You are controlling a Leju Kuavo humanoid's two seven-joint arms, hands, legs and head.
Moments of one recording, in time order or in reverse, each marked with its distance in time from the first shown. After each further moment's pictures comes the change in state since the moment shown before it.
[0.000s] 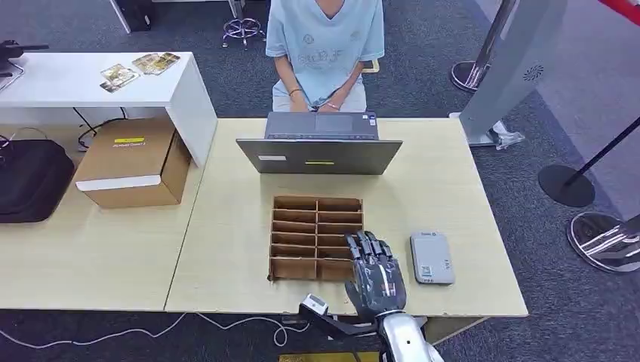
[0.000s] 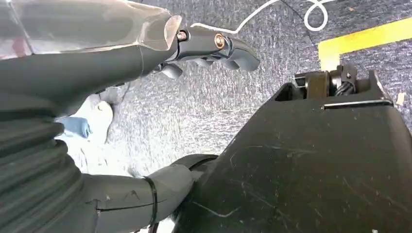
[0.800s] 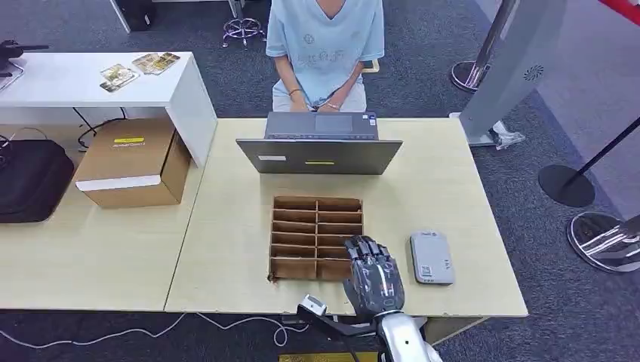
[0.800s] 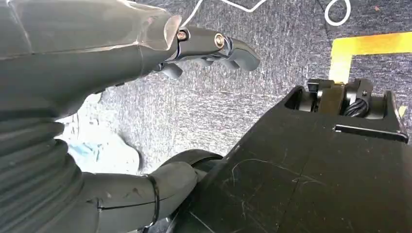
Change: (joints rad) left arm 0.018 0.011 0.105 0.000 0.080 0.052 0.019; right arm -0.004 0.002 0.008 0.003 0.000 0.003 0.000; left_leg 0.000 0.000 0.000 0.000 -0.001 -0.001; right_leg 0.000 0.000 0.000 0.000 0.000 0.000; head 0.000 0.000
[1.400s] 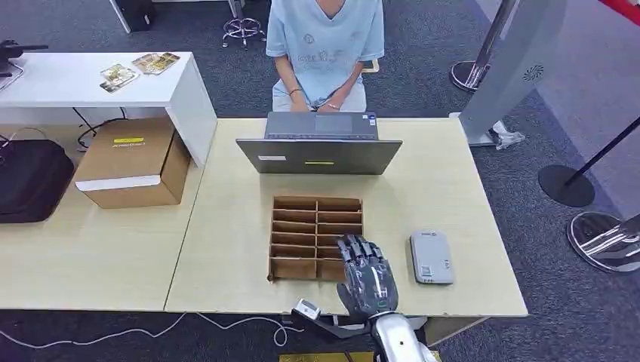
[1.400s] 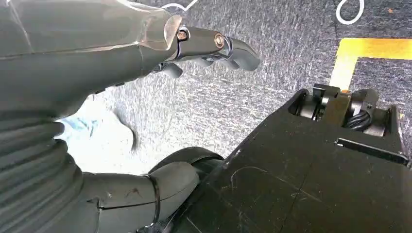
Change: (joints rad) left arm 0.010 0.006 0.070 0.000 0.051 0.034 0.003; right arm -0.004 0.014 0.023 0.019 0.002 0.005 -0.021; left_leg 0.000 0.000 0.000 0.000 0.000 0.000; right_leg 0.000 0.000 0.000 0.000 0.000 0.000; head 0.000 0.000
